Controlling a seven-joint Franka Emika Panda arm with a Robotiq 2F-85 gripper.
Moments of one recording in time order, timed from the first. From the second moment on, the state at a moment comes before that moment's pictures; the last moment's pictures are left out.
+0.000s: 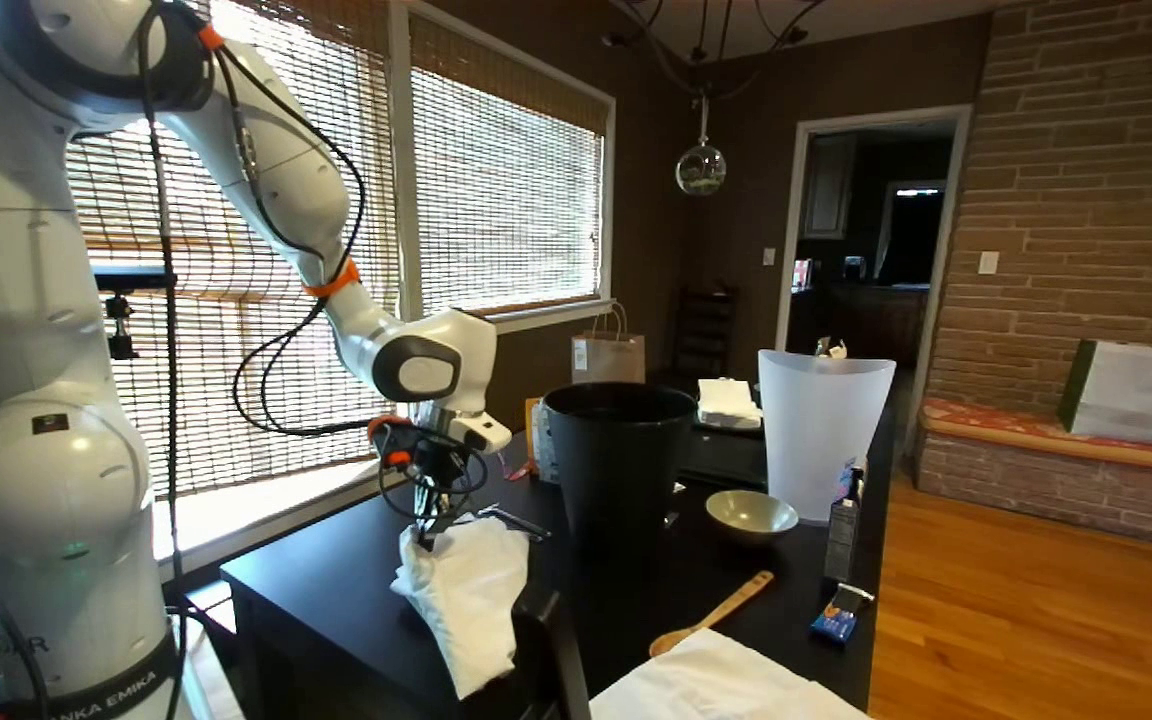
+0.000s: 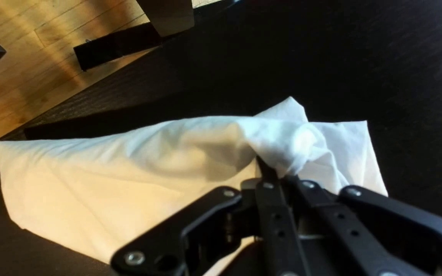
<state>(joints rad) 0.03 -0.07 0.02 -2.67 0.16 2.43 0.22</state>
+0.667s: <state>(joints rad) 0.05 -0.06 0.03 -2.67 0.24 2.43 0.16</state>
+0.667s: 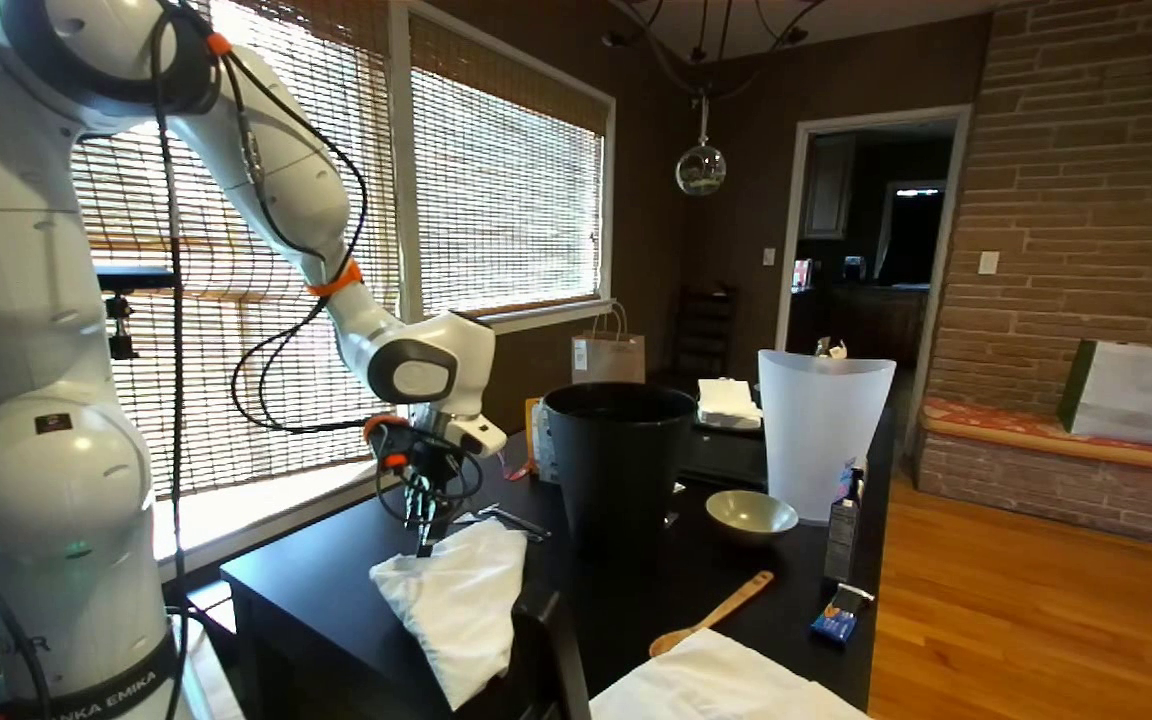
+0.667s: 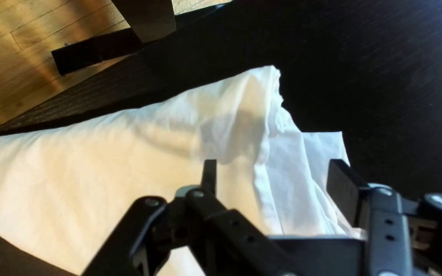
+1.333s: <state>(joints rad) 0.02 -0.12 0.01 -2.65 0.24 2.47 0.15</state>
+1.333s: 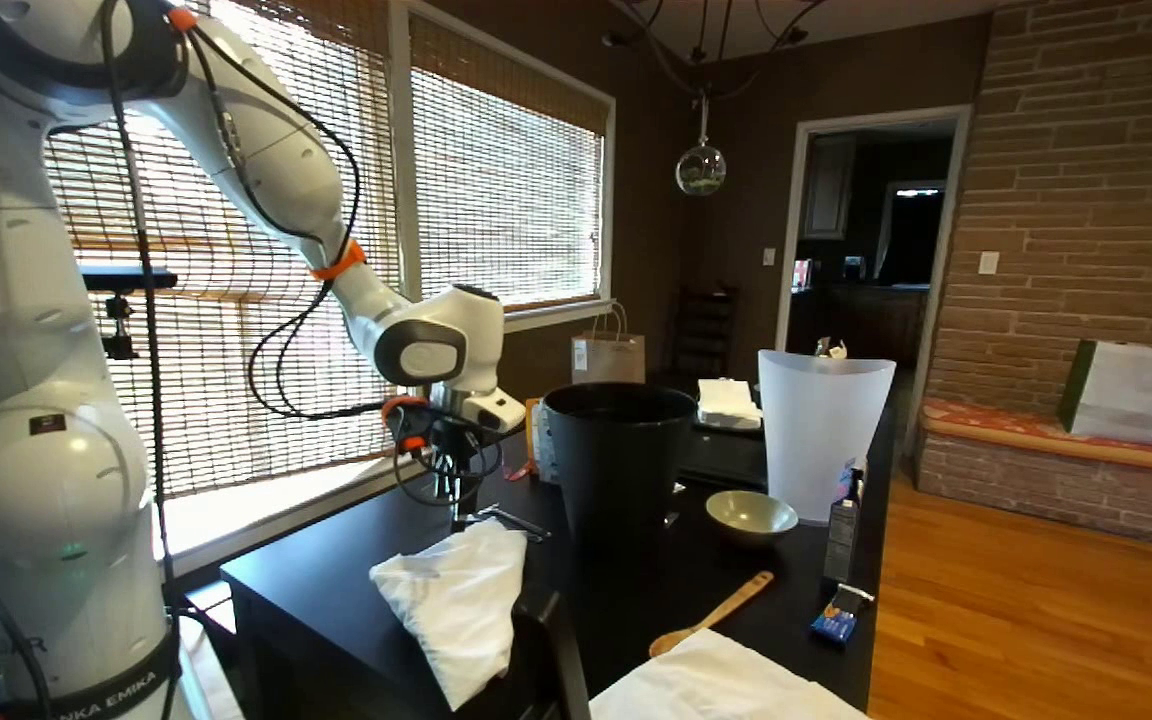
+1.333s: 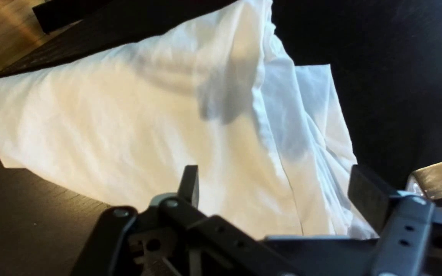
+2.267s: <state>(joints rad) -0.05 -0.29 0.00 -2.47 0.02 2.13 0.29</state>
